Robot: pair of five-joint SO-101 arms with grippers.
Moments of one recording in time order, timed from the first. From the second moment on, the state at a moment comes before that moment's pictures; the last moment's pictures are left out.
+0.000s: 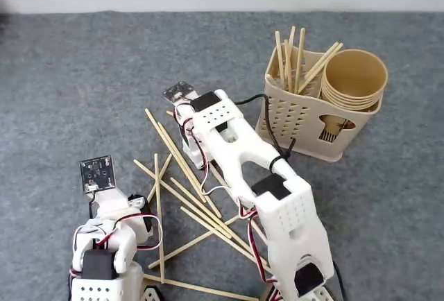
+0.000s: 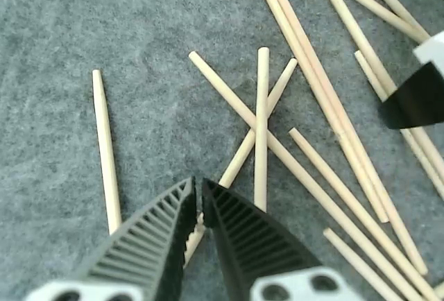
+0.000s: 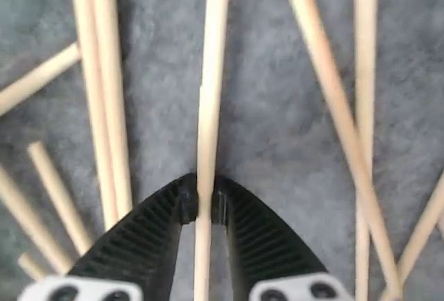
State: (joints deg) left arm -2.7 -103.3 96.8 72.0 23.6; right arm -34.0 35.8 -18.0 81.4 5.7
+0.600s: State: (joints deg) left arm -2.7 -103.3 96.8 72.0 23.6; right arm -34.0 -4.7 -18.0 89.5 9.1
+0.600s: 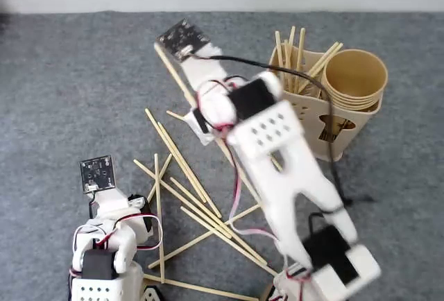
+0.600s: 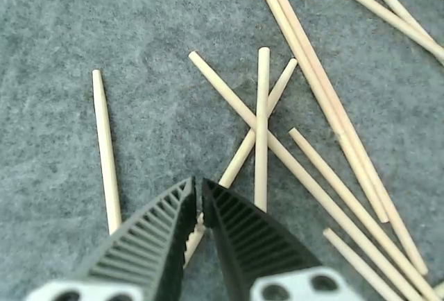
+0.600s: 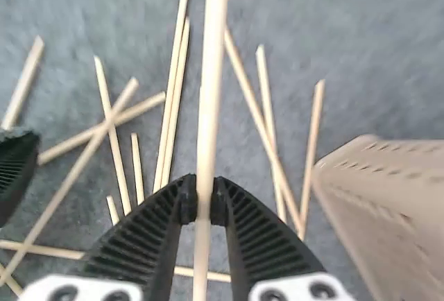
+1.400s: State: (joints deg) left arm -2.7 -103.3 96.8 72.0 23.6; right arm -14.0 -26.5 -18.0 54.0 13.0
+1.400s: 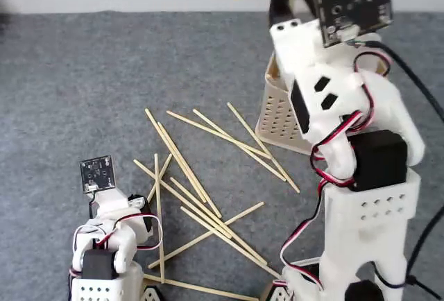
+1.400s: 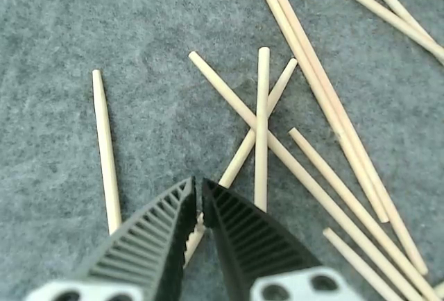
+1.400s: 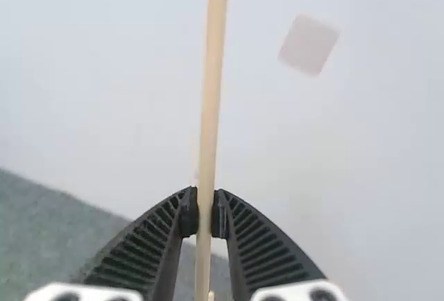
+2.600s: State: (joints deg) left arm -2.7 -103.3 96.8 72.0 23.6; right arm -6.4 -24.4 30.5 18.5 11.3
